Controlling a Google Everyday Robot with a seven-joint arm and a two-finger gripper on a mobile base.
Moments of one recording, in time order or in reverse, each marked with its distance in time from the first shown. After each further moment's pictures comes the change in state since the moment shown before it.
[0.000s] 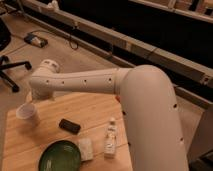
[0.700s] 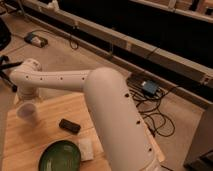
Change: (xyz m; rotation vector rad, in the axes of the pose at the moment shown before) arm -0.013 0.043 0.059 0.050 0.138 -0.045
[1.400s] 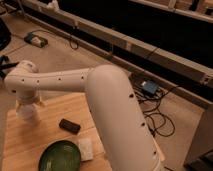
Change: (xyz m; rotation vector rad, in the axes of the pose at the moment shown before) arm 0.036 -0.013 -0.019 0.063 0.041 0.063
